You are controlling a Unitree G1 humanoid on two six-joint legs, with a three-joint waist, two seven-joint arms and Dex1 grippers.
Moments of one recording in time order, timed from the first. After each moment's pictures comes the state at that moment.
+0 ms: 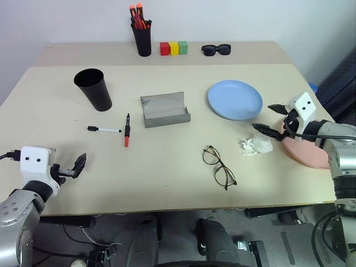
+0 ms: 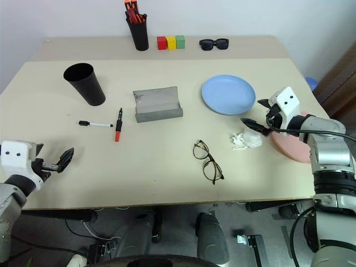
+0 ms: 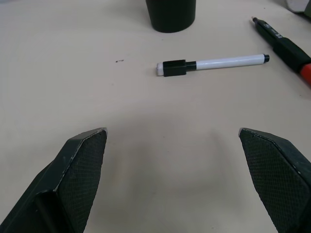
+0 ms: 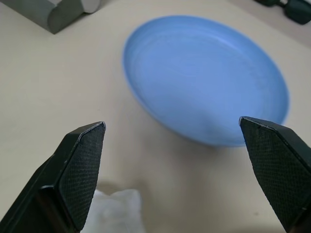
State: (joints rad) left arm 0.26 0.54 0.55 -0.51 -0.38 0.60 -0.38; right arm -0.48 -0.81 -0.14 0.32 0.26 0.23 1.01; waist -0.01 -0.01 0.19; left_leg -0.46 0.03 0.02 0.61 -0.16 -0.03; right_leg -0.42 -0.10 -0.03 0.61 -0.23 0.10
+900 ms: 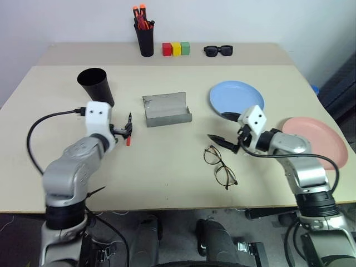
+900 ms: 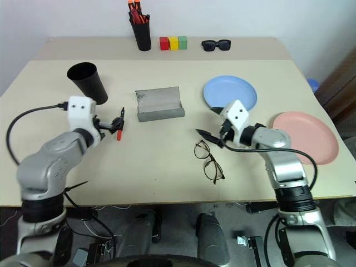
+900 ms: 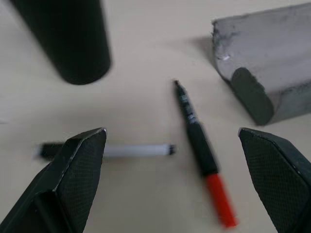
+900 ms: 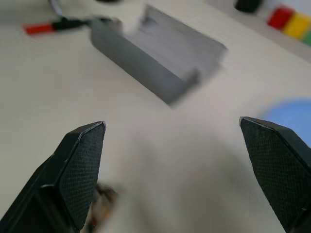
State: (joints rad) left arm -0.46 0.35 0.17 -0.36 -0.34 1.16 -0.01; right arm -0.39 -0.55 0.03 -0.11 0.24 0.31 0.83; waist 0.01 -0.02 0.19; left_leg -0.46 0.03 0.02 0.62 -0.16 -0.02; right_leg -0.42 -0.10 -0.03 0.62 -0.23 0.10
